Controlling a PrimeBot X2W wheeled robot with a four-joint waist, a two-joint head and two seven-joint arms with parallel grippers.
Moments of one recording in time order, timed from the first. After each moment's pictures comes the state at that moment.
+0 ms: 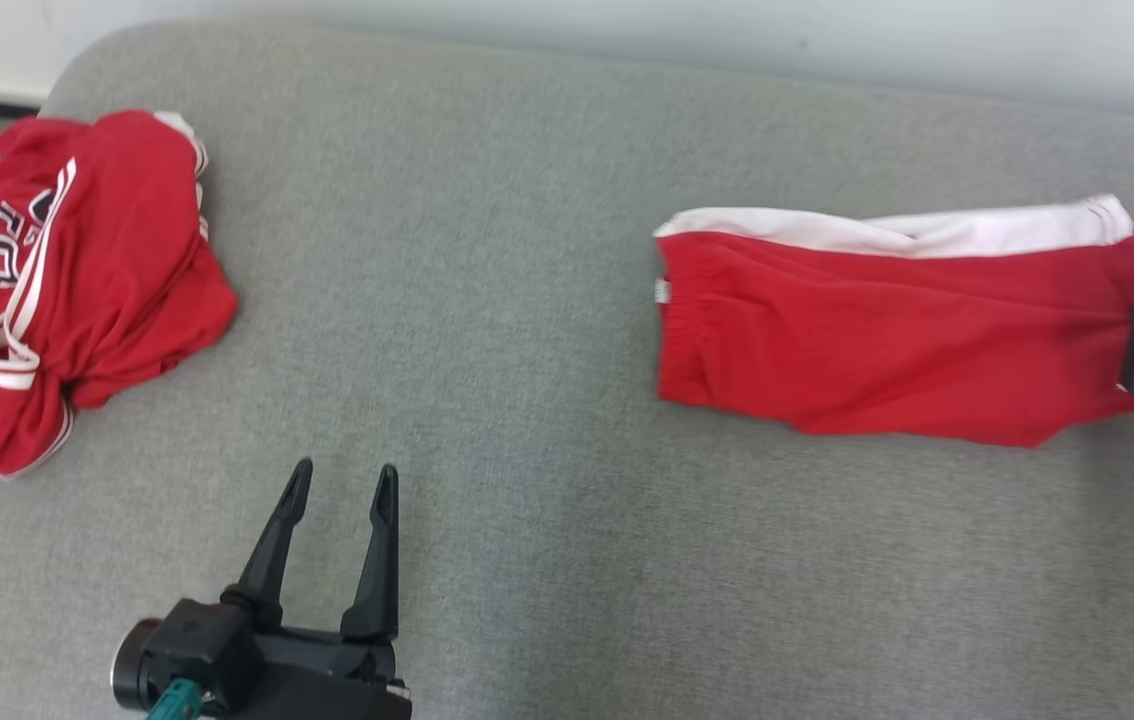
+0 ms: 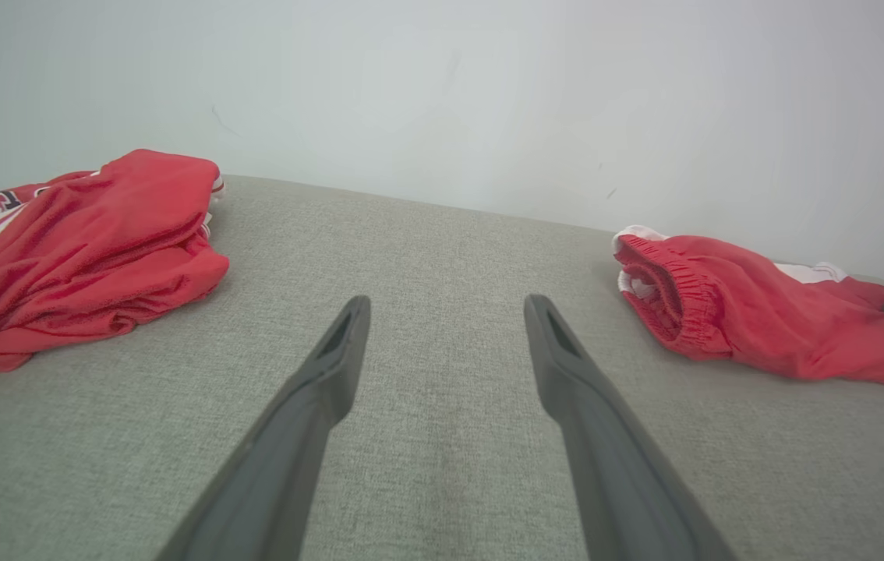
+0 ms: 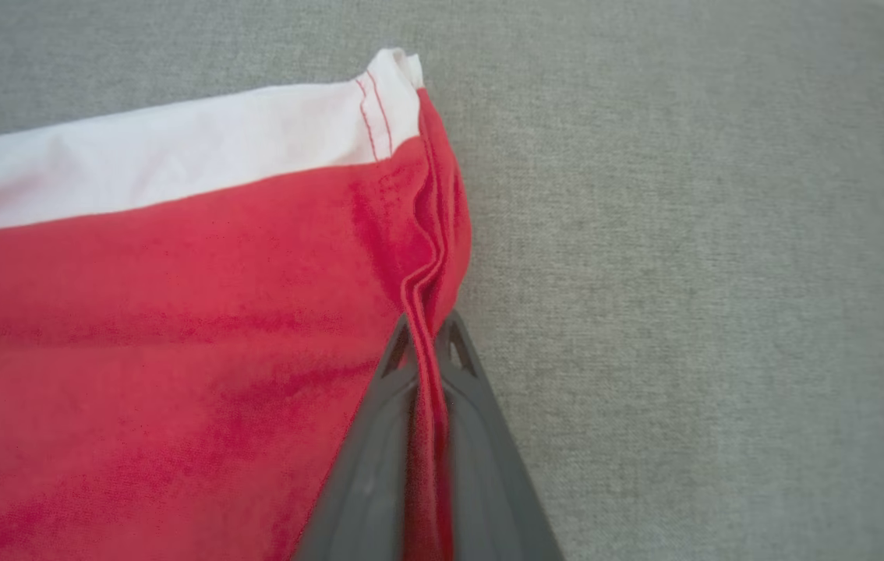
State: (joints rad) left arm -0.14 0.16 -0.27 0.06 -0.37 -0.02 -0.26; right arm -1.04 -0.50 0.32 1.23 0.48 0.13 0.41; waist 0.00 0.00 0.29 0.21
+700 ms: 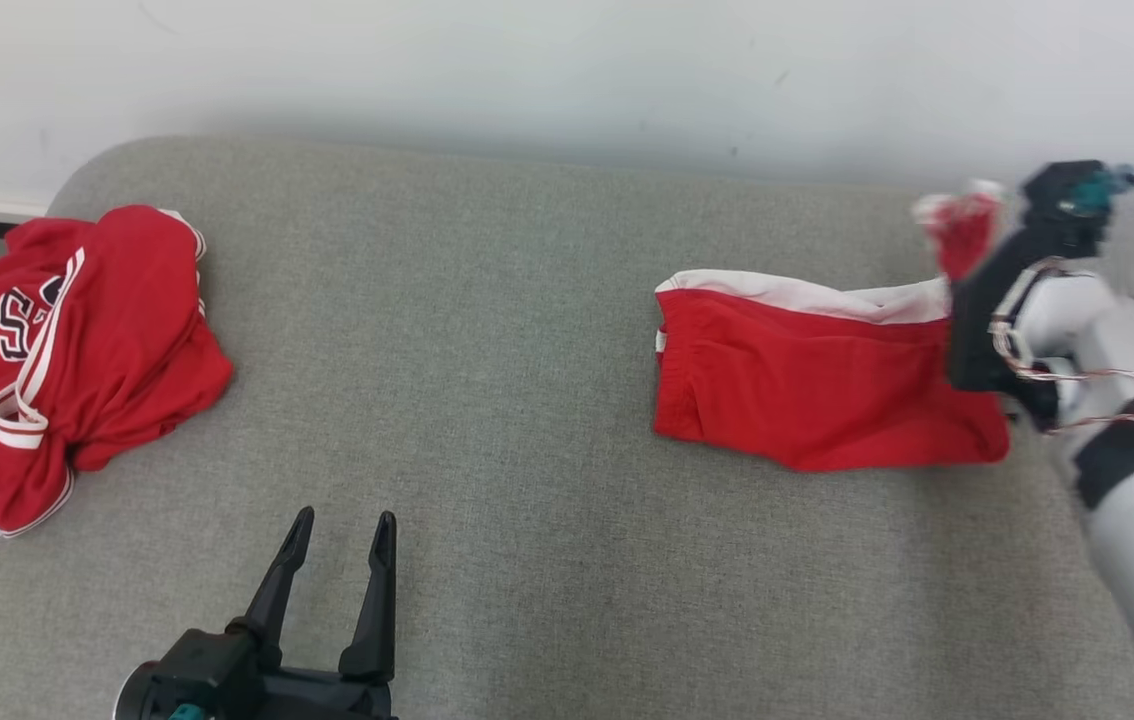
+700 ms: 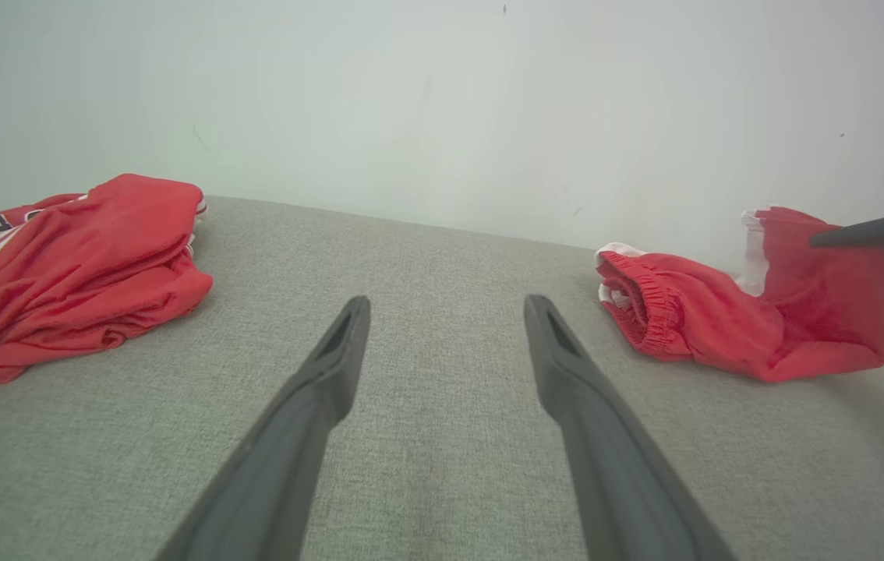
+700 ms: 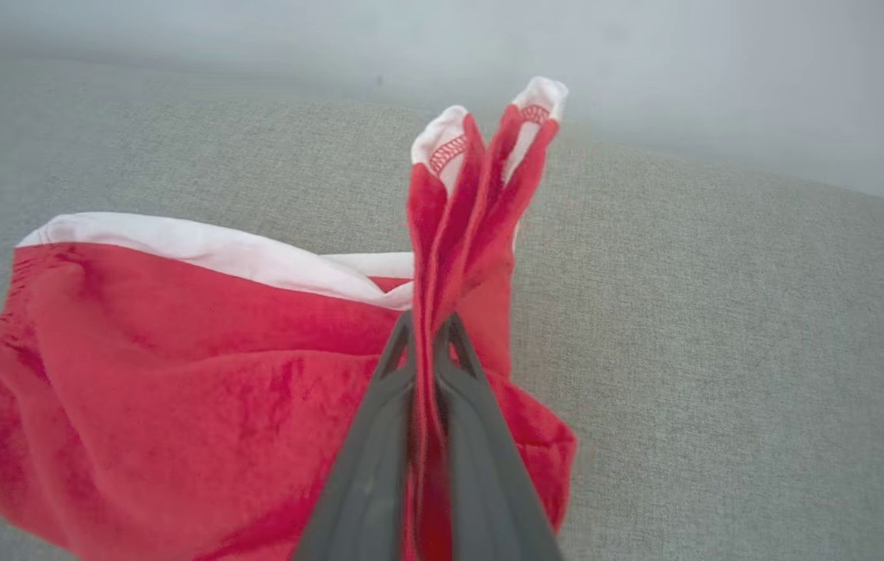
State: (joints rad) left arm -0.08 0.19 -0.28 0.09 -0.40 -0.01 -0.24; right arm -1.03 -0.31 0.32 1.14 0.39 0.13 0.39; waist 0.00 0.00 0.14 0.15
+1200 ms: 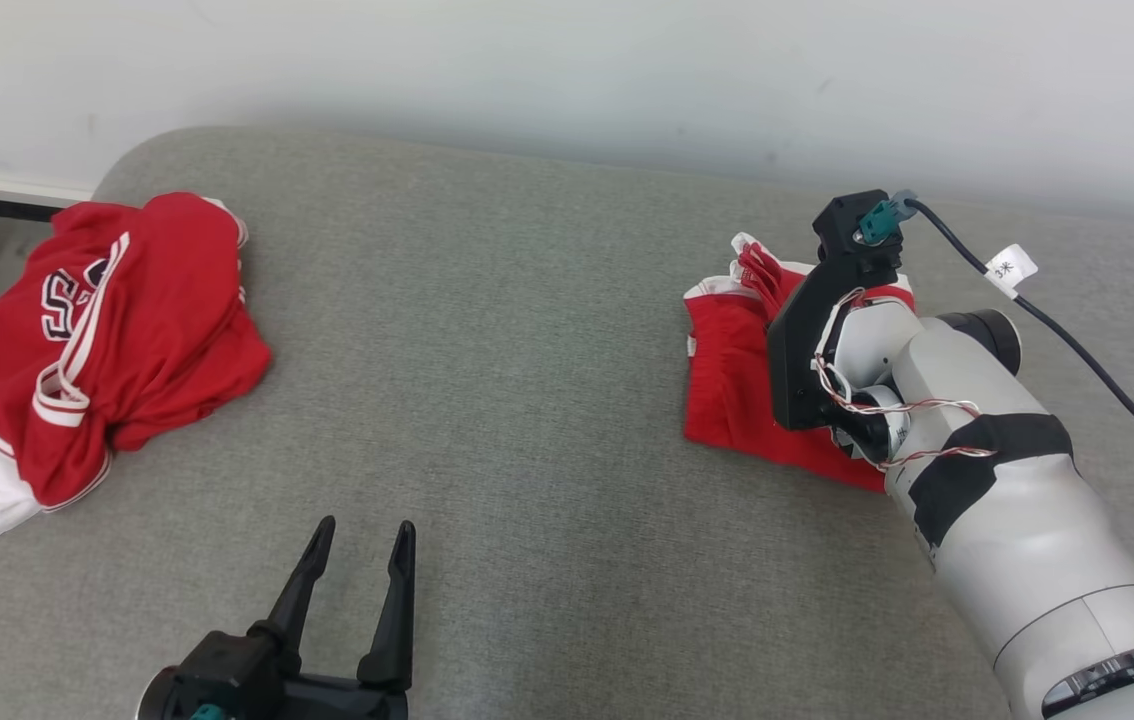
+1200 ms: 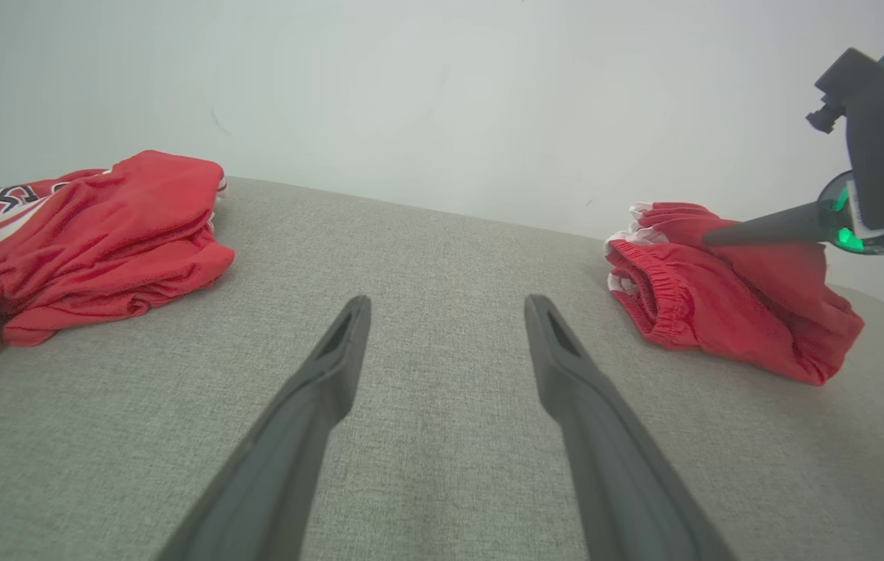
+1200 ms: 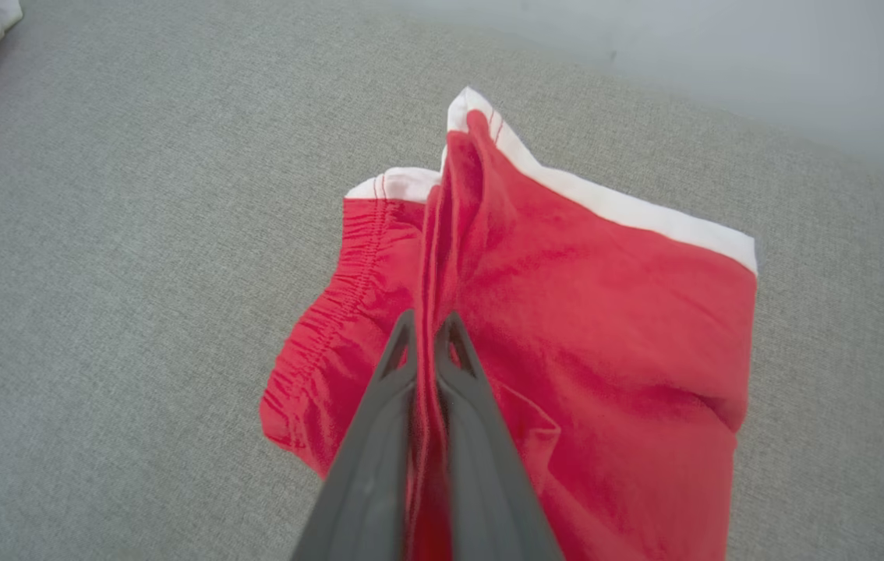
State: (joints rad) left arm -0.08 0.18 -0.30 0.11 -0.41 -0.01 -0.24; right arm -1.00 -0.10 0.33 1.08 0.34 0.13 0.47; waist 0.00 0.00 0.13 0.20
